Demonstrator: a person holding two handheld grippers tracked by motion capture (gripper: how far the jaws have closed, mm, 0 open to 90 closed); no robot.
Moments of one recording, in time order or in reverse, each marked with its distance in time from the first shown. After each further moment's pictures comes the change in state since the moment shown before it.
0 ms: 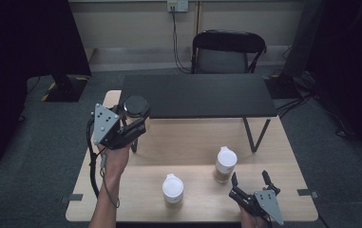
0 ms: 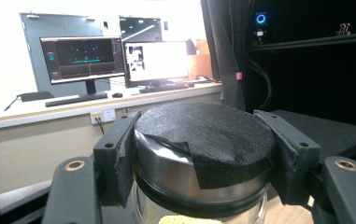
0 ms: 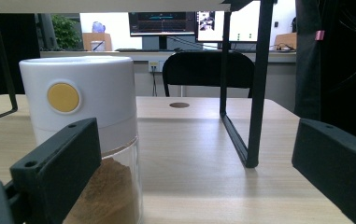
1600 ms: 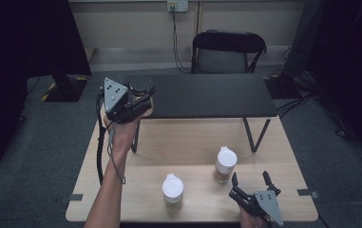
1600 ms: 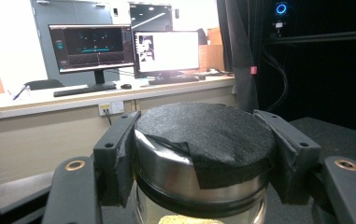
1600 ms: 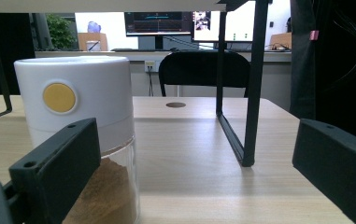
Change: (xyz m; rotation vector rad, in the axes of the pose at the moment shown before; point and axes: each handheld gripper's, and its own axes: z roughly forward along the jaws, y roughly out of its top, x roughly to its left) left arm 0.016 0.014 0.055 0.055 0.044 -0.020; right arm 0.001 0.000 -0.001 0.000 -0.019 0.000
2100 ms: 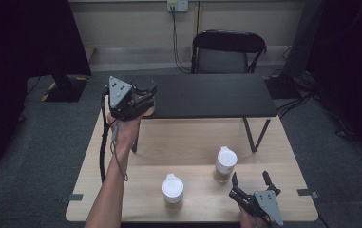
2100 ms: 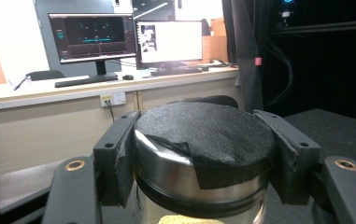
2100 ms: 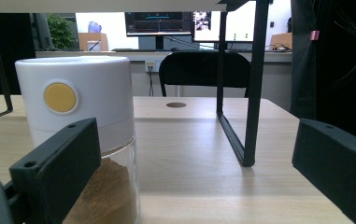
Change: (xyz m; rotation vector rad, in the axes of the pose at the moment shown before) left arm 0.003 -0.008 0.015 0.038 0.016 -0.005; right arm 0.000 0.000 0.000 0.000 0.003 0.000
